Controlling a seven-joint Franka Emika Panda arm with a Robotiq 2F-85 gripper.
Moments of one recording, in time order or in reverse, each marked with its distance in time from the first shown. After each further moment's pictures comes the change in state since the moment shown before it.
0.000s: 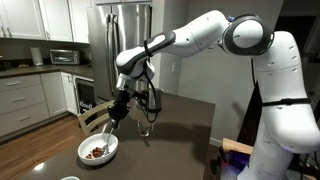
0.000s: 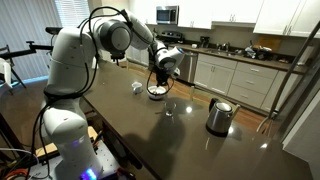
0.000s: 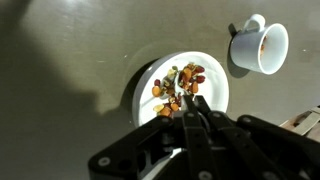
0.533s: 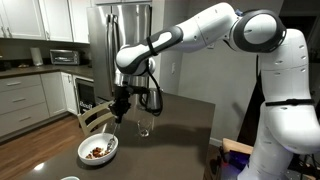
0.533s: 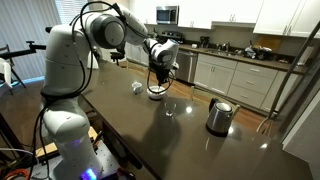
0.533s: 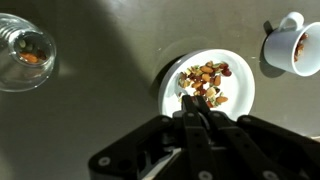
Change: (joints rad) arm 0.073 -0.069 -0.038 -0.024 -0.238 0.035 0.168
